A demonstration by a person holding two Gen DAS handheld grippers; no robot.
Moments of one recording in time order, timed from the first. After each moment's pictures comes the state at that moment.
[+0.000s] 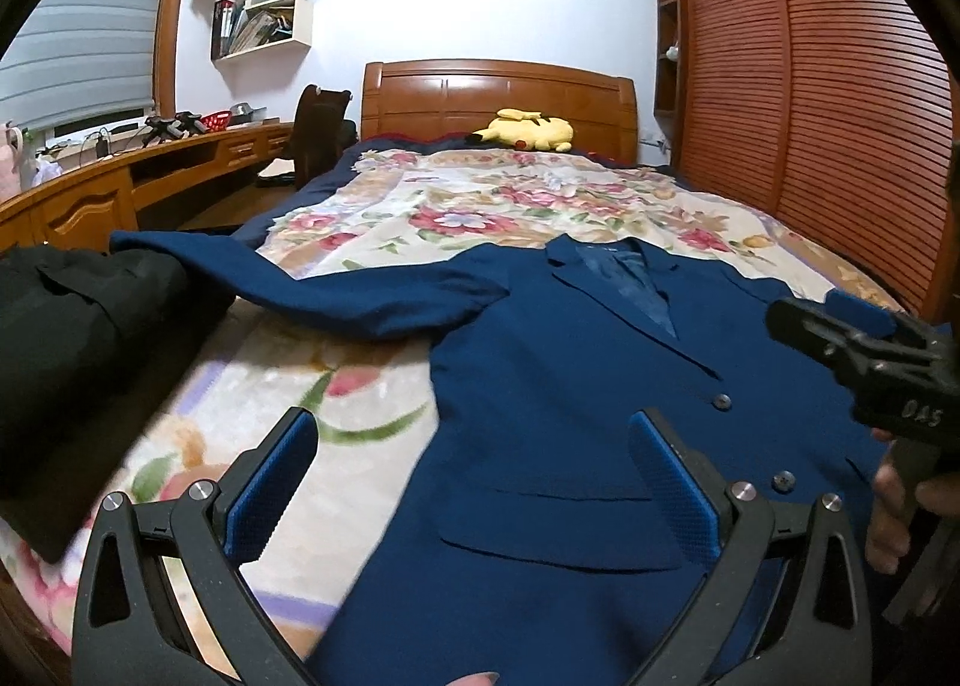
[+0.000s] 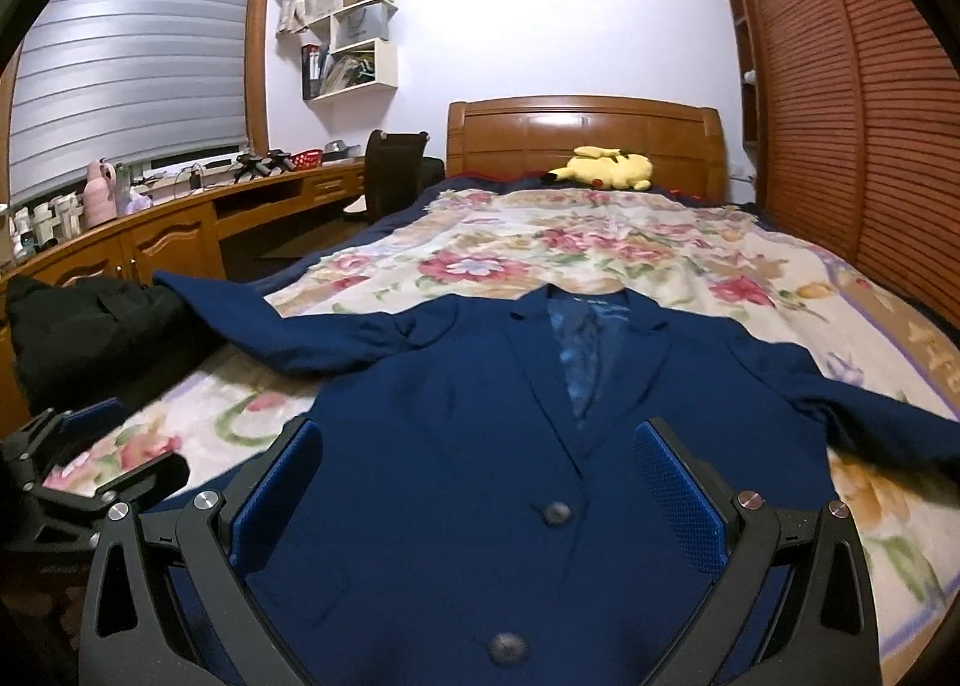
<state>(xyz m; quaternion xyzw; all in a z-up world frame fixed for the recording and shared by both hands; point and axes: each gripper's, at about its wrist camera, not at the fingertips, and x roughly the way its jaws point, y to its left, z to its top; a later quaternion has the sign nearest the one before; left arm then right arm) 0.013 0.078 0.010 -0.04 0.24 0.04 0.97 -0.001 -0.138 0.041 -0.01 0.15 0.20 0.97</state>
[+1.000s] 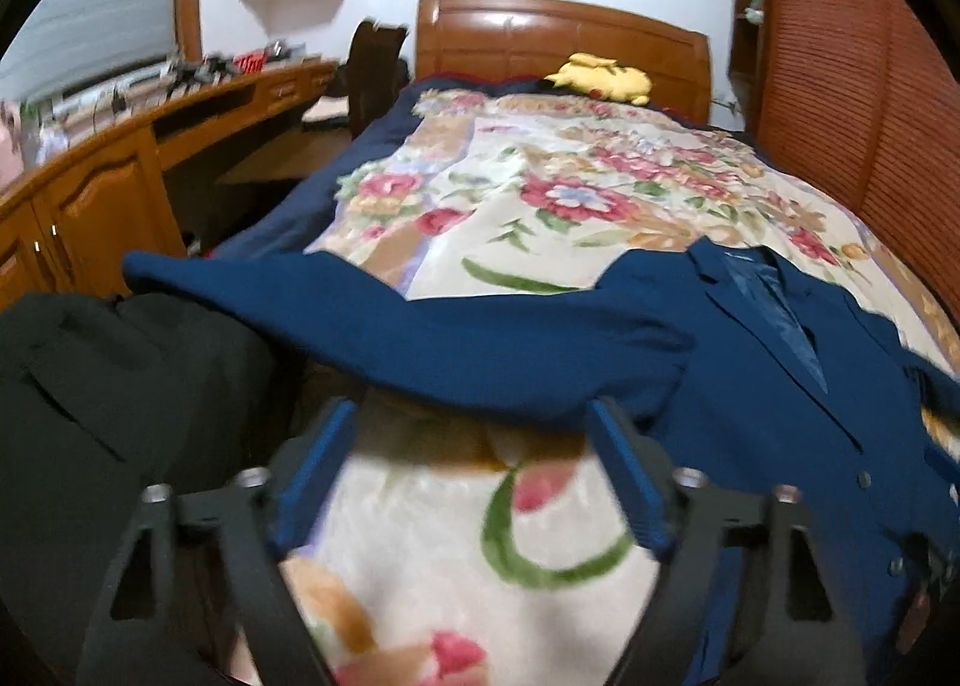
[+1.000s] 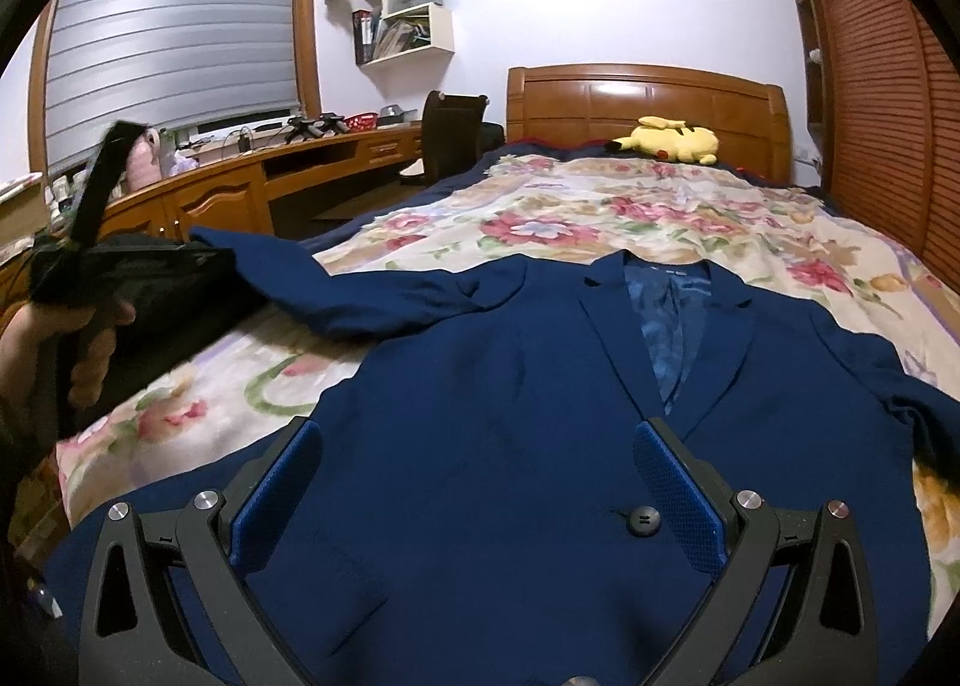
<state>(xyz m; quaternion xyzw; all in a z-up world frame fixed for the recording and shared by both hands) 0.131 0.229 0.029 -0.06 0.34 0.09 0.94 0.033 -0.125 0.031 -0.03 0.17 0.26 0.95</state>
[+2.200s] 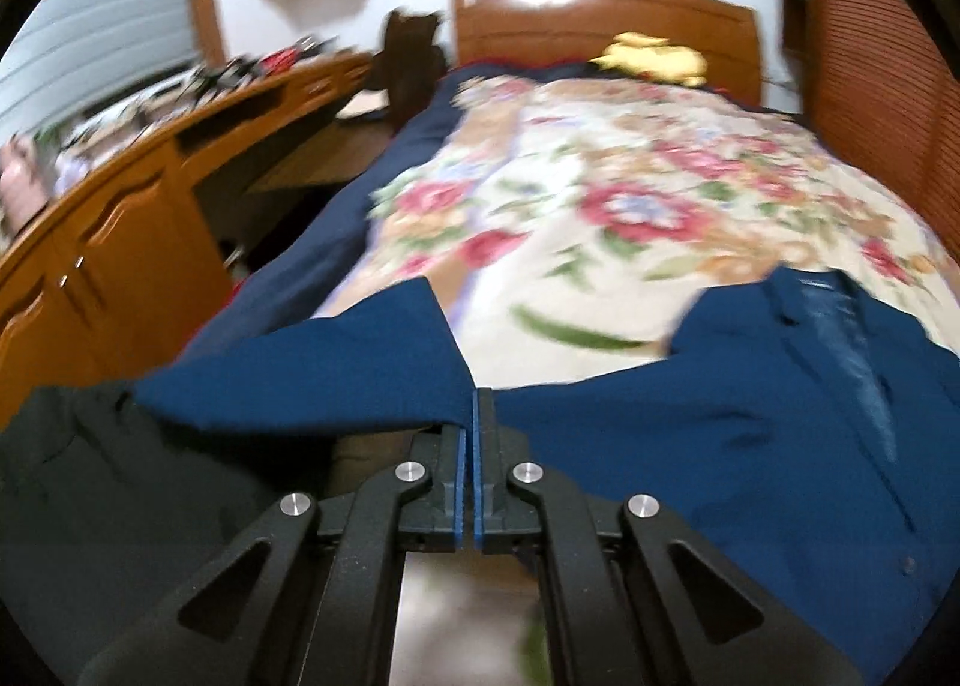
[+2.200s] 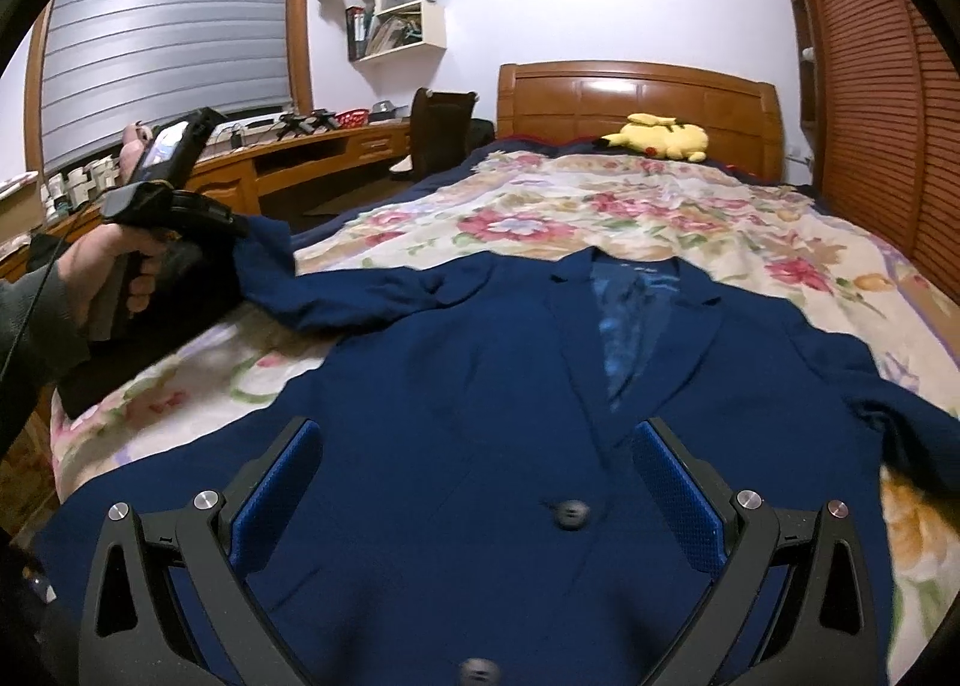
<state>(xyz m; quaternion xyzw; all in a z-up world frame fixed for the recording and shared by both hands) 0.200 0.222 0.055 -0.01 0.35 0.14 0.93 0.028 -0.164 0.038 -0.03 0.18 0.24 0.95</state>
